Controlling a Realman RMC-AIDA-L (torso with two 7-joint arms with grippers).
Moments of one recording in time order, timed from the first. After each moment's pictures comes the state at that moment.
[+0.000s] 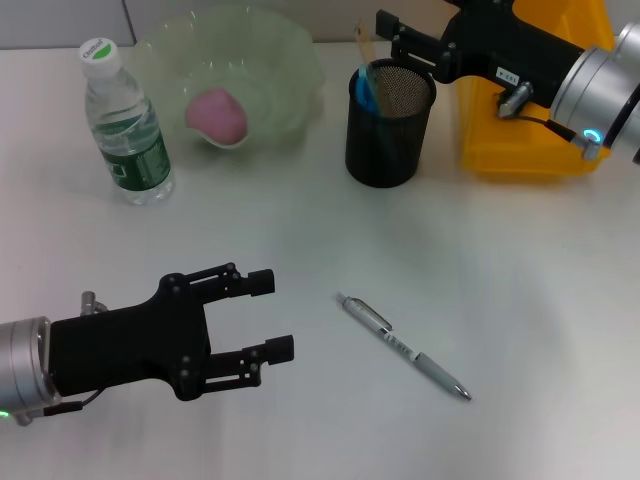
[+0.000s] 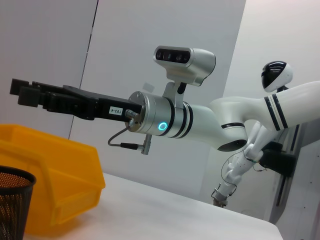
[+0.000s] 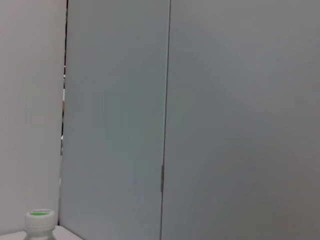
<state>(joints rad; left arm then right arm) -0.41 -2.06 0.67 0.36 1.95 1.80 -0.98 0.63 2.08 -1.12 -0.45 -1.12 -1.08 0.87</state>
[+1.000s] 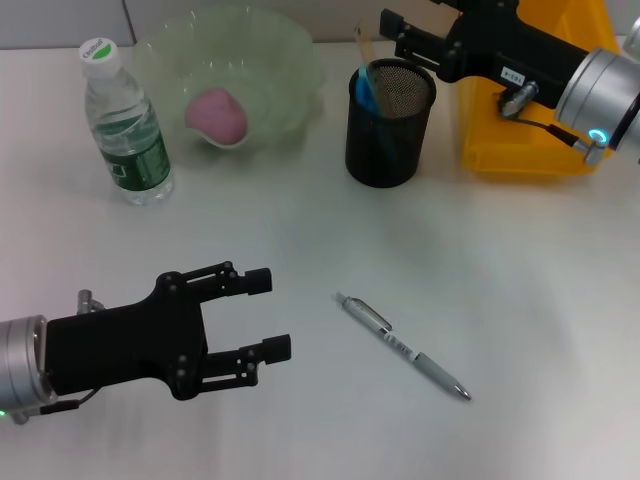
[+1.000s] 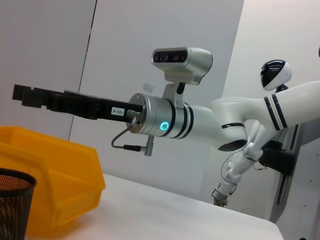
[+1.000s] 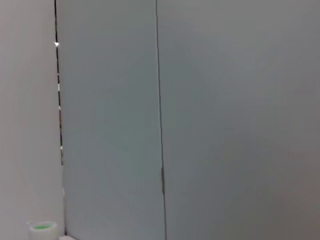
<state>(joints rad) -0.41 -2.06 0.67 0.37 1.95 1.81 -0.98 0.62 2.08 -1.12 -0.47 -1.13 -1.09 0.96</state>
